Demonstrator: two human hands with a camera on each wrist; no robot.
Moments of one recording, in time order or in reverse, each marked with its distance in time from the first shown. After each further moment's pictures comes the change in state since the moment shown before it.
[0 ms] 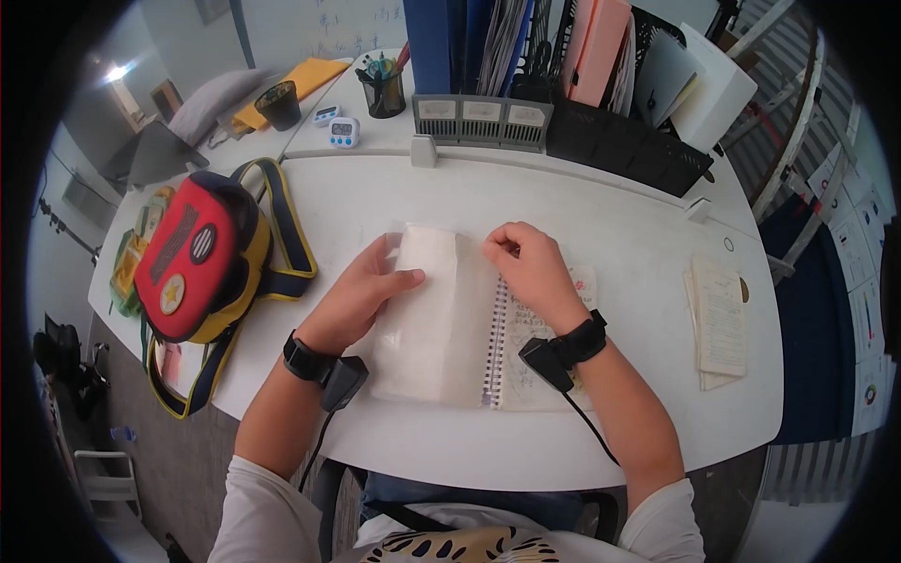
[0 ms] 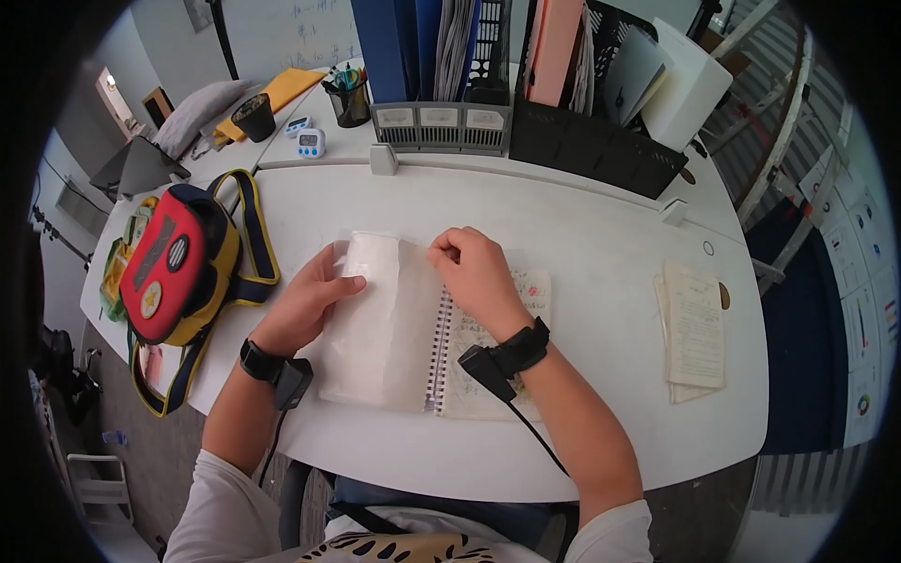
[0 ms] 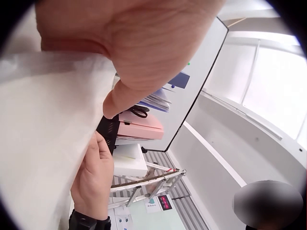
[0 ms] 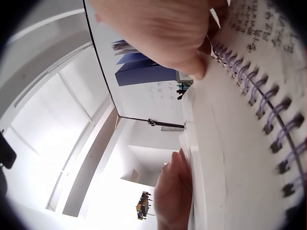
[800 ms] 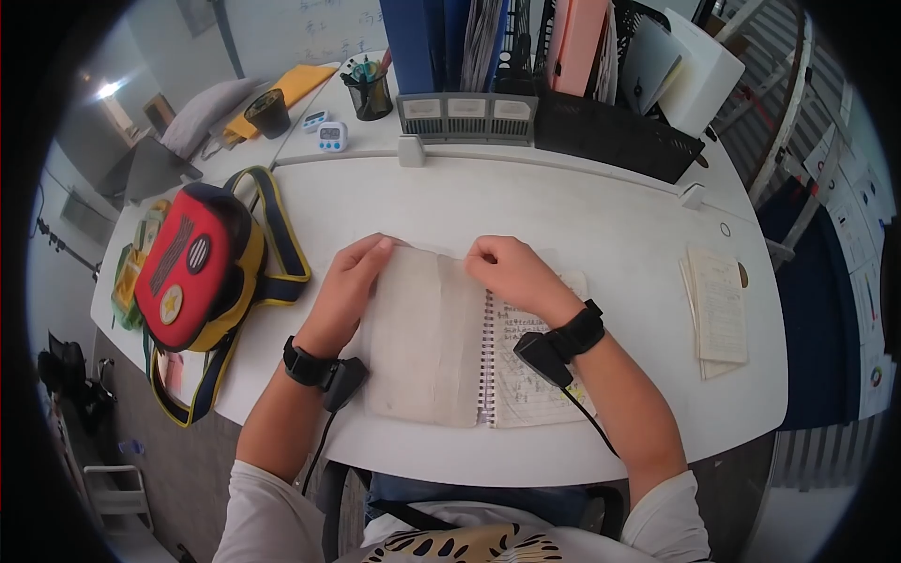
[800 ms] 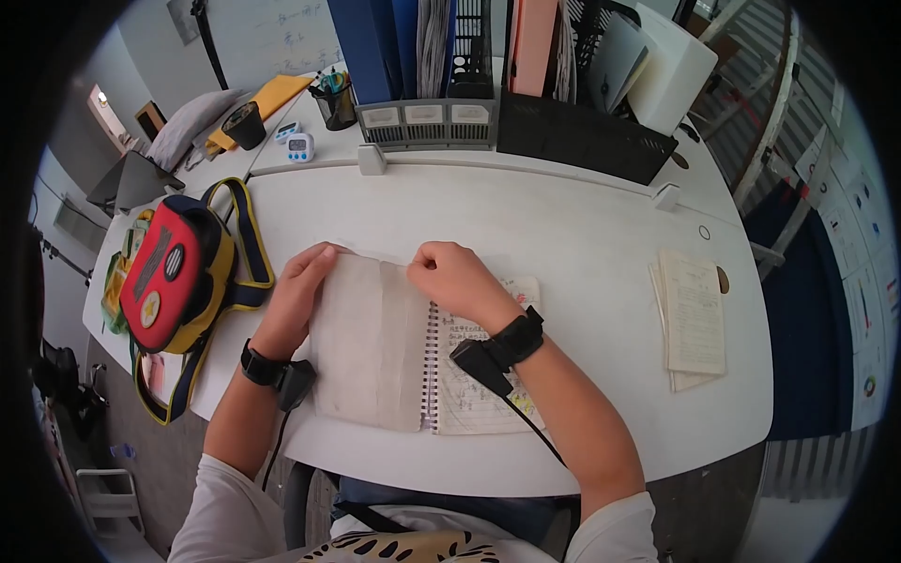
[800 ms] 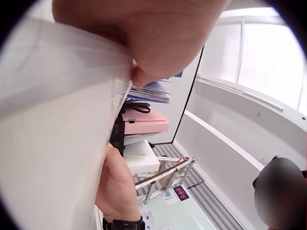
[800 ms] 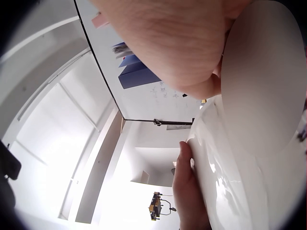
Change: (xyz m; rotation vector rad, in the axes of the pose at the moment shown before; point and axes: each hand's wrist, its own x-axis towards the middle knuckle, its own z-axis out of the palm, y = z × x) left_hand 0.002 -0.003 -0.003 0.231 0.109 0.135; right_hand -0.003 -0.007 -0.002 0.059 -0.283 0.126
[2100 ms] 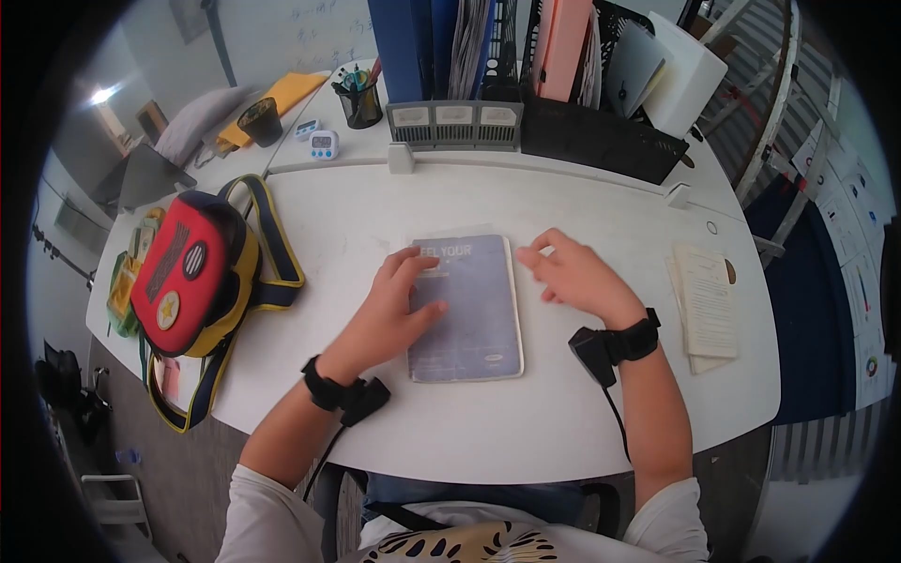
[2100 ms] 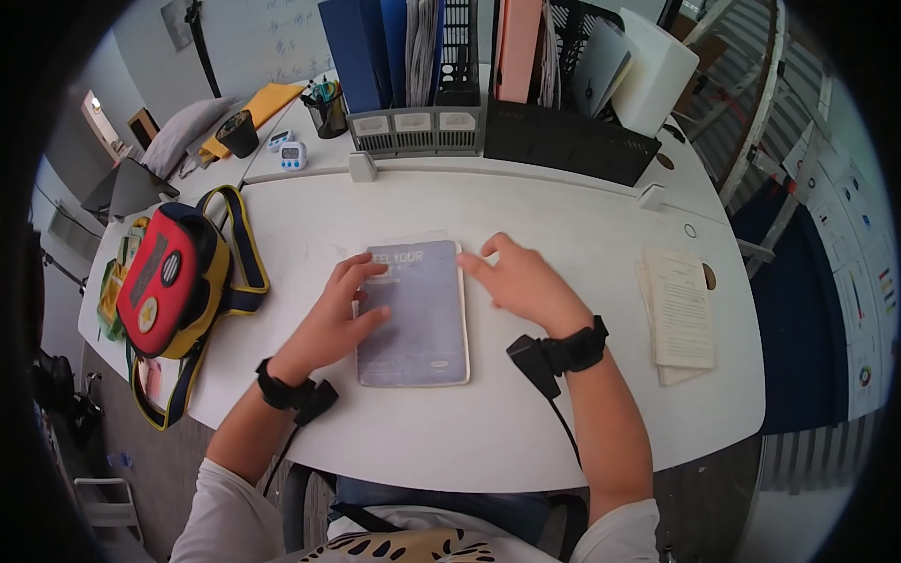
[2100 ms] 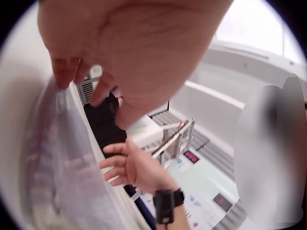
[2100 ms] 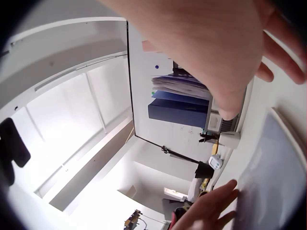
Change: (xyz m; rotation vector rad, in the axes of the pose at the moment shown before) left_hand -0.015 -0.002 0.040 0.646 -0.160 0.190; right_hand -0.051 -0.006 -0.072 -0.167 0.066 0.304
